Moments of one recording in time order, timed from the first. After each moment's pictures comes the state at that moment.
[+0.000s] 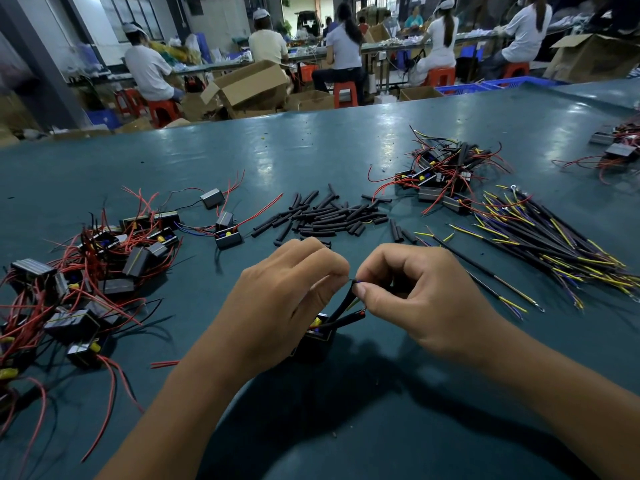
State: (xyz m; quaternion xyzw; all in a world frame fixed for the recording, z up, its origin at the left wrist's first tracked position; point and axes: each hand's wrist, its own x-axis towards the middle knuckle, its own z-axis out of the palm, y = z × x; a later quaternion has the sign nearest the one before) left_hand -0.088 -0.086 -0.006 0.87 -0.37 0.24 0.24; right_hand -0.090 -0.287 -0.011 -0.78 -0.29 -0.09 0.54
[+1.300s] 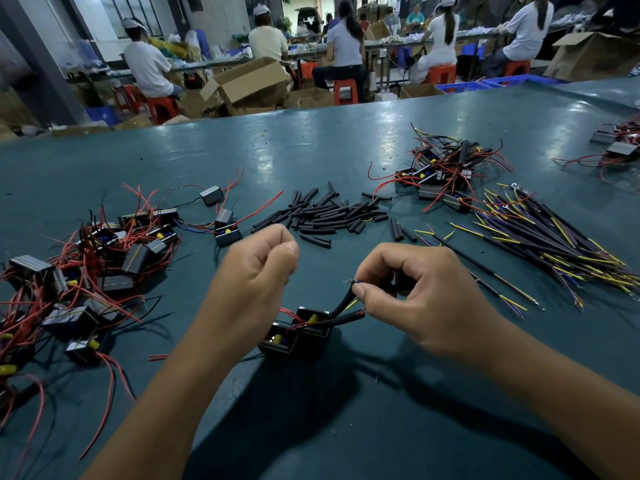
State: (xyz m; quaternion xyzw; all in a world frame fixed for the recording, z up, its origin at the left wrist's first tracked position) left_hand -0.084 -0.081 -0.002 0.81 -0.16 0.14 0.55; right_hand -0.091 -0.286 -0.011 -0.81 -0.30 -0.13 0.49
